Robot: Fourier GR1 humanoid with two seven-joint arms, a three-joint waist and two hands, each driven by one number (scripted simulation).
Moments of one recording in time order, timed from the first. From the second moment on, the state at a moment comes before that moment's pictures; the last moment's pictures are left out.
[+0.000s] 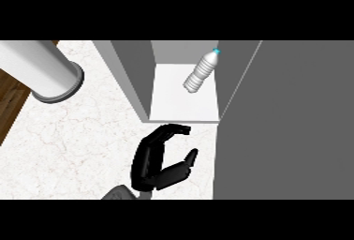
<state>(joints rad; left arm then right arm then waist) -0.24 0.13 -0.73 -1.40 0.57 0.50 -0.54 0.78 -0.35 -0.36 -2.34 -0.78 0.53 -0.09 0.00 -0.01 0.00</state>
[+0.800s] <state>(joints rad) 0.06 0.51 -0.64 -1.75 0.62 0.36 -0.55 0.82 -0.42 -0.23 -2.35 -0.76 0.74 -0.06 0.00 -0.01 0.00</state>
